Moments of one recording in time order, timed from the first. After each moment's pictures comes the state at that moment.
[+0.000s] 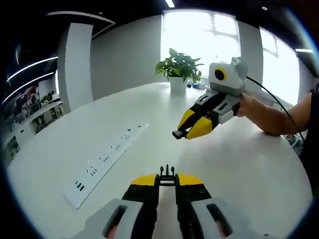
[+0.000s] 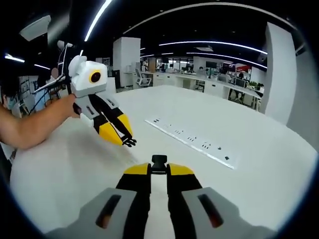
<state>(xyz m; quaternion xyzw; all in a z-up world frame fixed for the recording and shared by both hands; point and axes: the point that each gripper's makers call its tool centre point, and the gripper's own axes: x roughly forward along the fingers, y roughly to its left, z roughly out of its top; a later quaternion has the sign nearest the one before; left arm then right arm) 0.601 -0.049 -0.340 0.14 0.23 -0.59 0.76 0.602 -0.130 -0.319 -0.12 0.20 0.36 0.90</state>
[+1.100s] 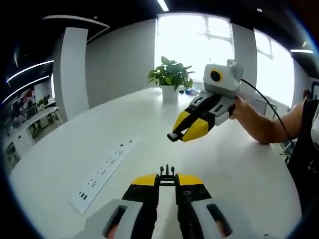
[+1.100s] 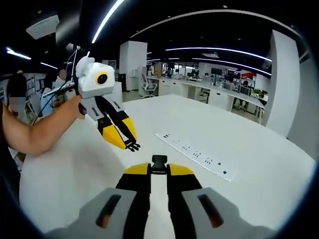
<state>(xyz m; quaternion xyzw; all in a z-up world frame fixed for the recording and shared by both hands) 0.575 -0.051 -0.293 0.13 0.22 -0.61 0.75 0.575 -0.118 -0.273 -0.12 0.17 0.39 0.90</state>
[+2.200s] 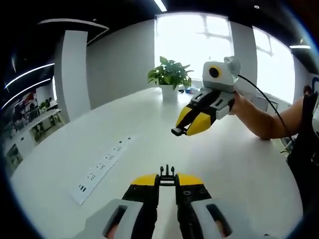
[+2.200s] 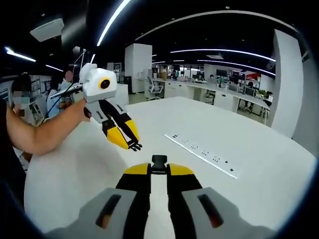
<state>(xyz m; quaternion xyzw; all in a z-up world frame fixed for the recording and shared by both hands) 0.560 -0.035 -0.292 0.14 0.21 -0.60 0.76 0.553 -0.111 -0.268 -0.11 0.16 0.41 0.89</state>
